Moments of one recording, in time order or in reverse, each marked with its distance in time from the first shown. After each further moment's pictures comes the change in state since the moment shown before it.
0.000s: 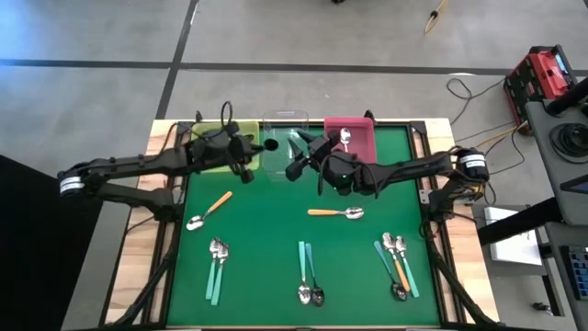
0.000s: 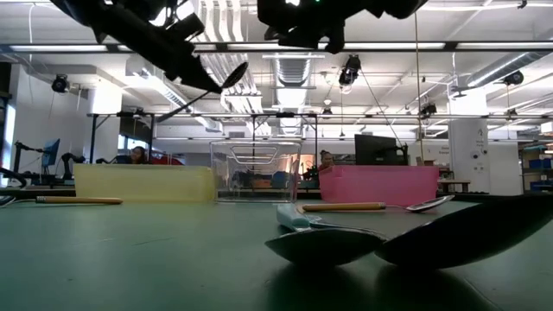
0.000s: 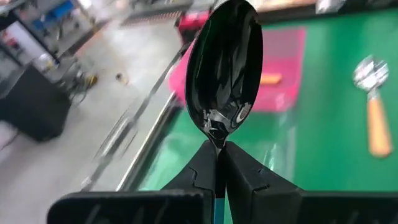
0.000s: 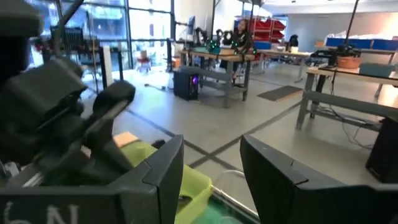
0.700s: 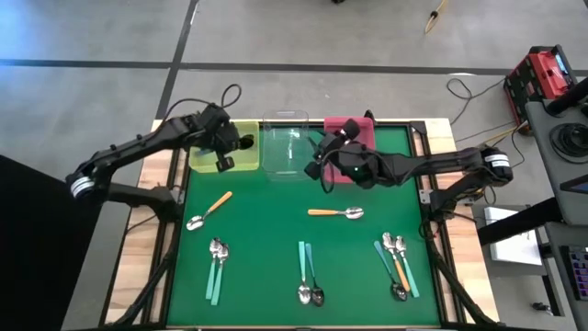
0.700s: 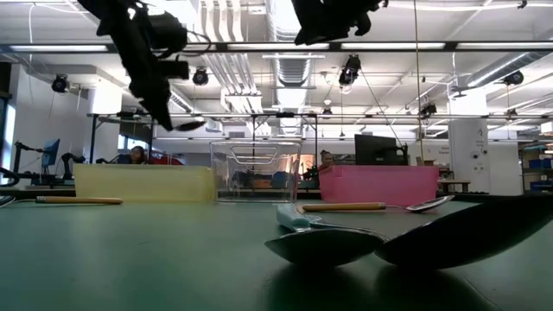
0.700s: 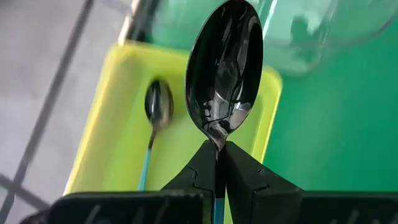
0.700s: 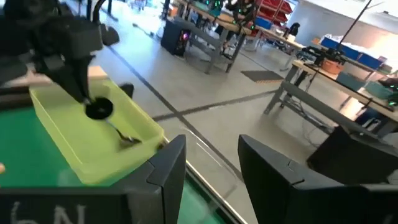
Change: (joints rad) left arm 0.330 0.124 0.239 -0.715 0.108 0.142; right arm -0.016 -0.197 0.001 -0.487 -0.001 -0.105
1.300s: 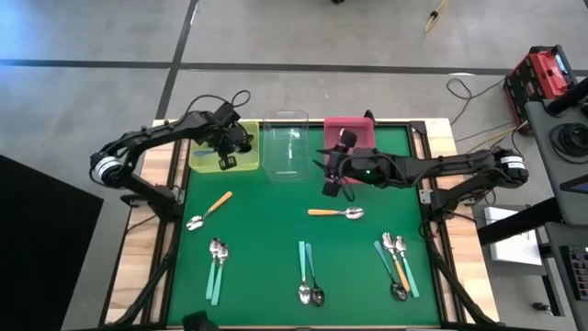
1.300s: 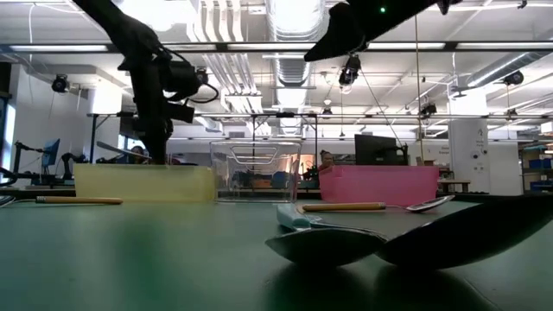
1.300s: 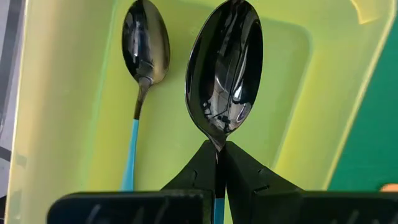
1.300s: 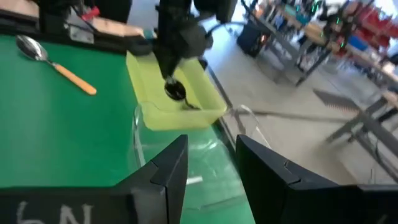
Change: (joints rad) left arm 0.113 0.263 0.000 0.027 -0.002 0.094; right arm -0.024 -0.140 -0.214 0.000 -0.368 -0.150
